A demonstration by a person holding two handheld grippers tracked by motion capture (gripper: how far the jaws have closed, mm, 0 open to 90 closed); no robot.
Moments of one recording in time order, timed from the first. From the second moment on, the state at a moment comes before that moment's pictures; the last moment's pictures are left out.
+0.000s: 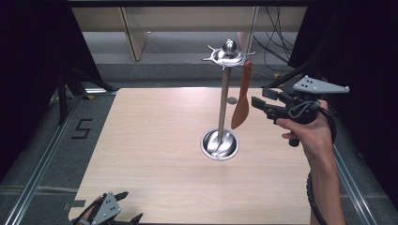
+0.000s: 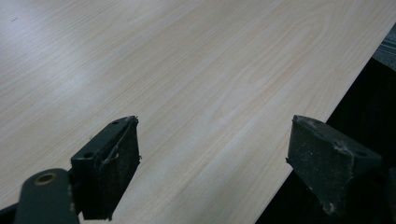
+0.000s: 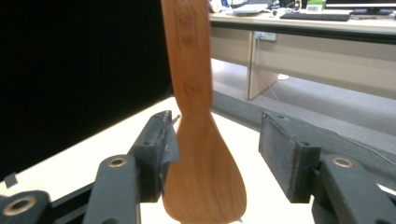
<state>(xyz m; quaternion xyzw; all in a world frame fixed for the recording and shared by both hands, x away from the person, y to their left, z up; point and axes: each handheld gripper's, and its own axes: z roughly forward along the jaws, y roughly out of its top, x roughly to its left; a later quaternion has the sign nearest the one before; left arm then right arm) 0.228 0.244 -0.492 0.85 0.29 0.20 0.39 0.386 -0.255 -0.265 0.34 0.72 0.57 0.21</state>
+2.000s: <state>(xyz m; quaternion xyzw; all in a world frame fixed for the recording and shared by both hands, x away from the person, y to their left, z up) 0.230 0.243 -0.492 0.84 0.29 0.21 0.41 0.362 -0.289 -0.399 0.41 0.78 0.44 0.17</state>
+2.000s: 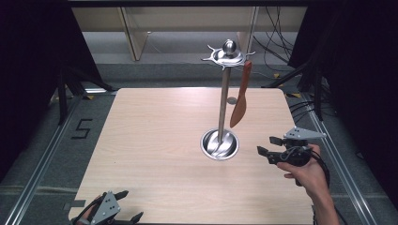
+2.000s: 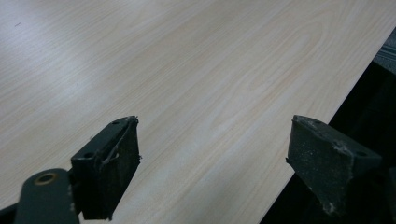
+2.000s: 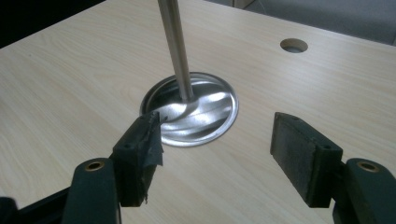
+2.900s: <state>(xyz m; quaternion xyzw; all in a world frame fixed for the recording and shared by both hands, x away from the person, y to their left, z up) 0.235 0.251 -0.485 0.86 0.24 0.25 0.38 0.356 -0.280 -0.427 0.40 0.80 0.41 0.16</state>
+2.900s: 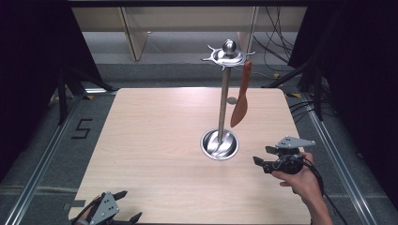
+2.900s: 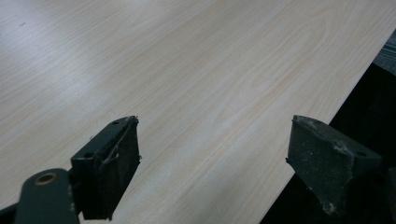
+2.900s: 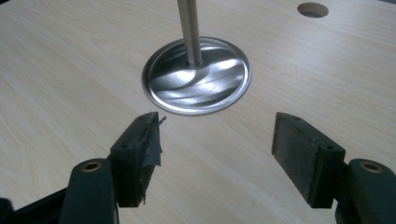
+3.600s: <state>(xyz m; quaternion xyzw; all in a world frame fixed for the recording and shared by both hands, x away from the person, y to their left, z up) 0.235 0.252 -0.486 0.86 0.24 0.25 0.37 0.338 -0.283 -0.443 0.41 0.81 0.39 0.15</state>
